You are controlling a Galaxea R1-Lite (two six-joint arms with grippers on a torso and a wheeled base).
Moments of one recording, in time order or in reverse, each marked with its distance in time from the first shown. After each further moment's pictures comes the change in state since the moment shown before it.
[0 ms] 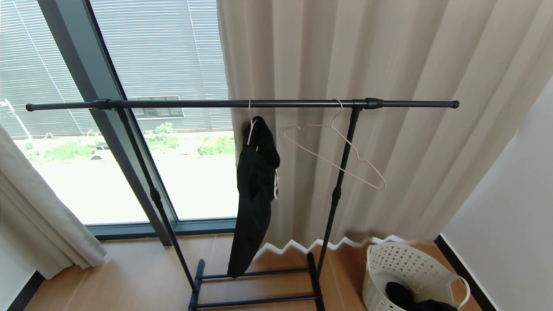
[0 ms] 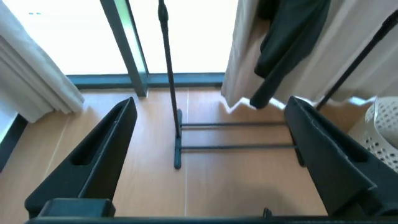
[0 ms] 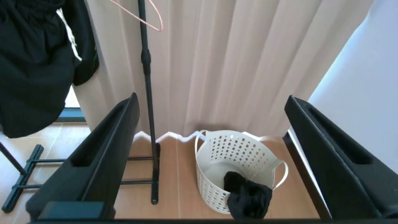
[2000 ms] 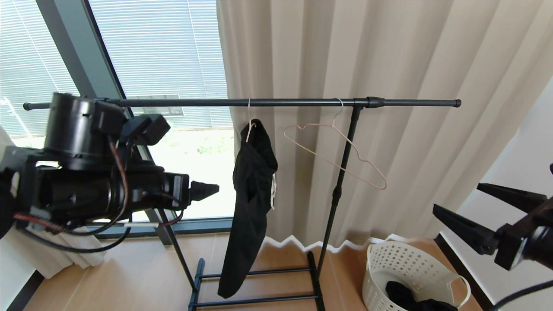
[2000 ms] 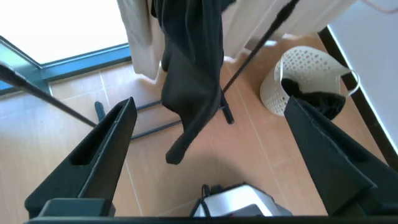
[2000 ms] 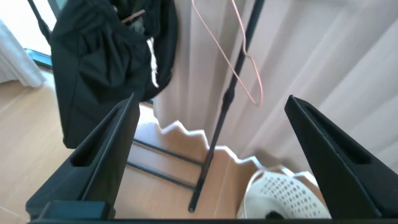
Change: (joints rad) left arm -0.398 1.390 -0.895 -0.072 -0.058 -0.120; right arm 0.354 1.088 -0.368 -0.540 0.031 -0.026
